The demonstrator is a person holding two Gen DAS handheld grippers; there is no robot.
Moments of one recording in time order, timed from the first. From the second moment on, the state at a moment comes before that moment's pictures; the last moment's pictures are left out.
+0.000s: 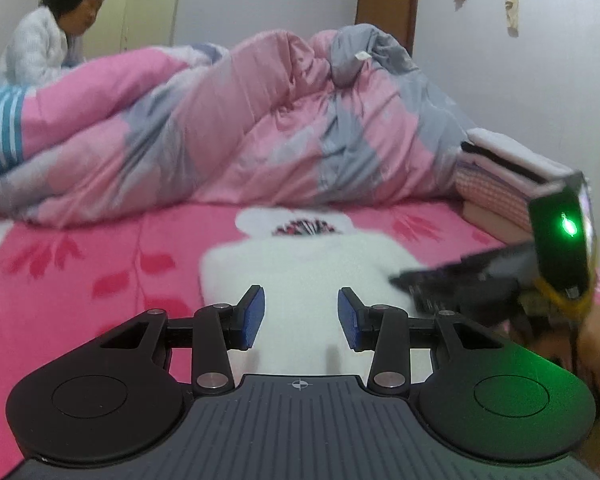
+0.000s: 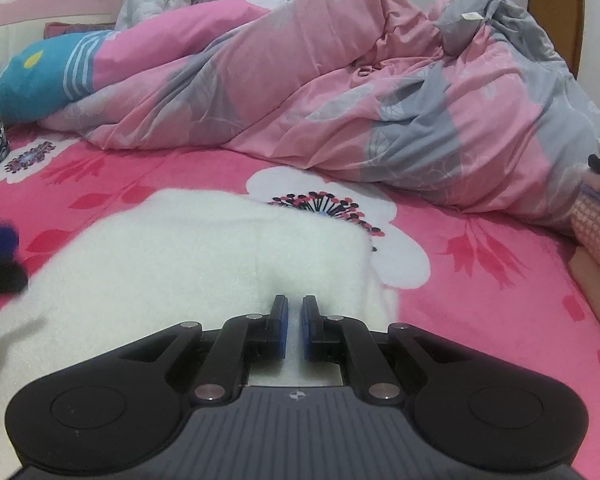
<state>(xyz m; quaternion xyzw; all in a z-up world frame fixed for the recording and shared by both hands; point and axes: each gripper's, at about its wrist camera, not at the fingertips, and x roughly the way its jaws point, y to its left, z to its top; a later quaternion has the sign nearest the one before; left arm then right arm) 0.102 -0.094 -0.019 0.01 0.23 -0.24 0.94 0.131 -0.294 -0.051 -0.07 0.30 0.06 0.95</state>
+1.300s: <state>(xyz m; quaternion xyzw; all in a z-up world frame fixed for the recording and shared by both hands) 0.125 -0.115 -0.054 0.02 0.25 -0.24 0.94 0.233 -0.284 -0.008 -0.05 0.33 0.12 0.93</state>
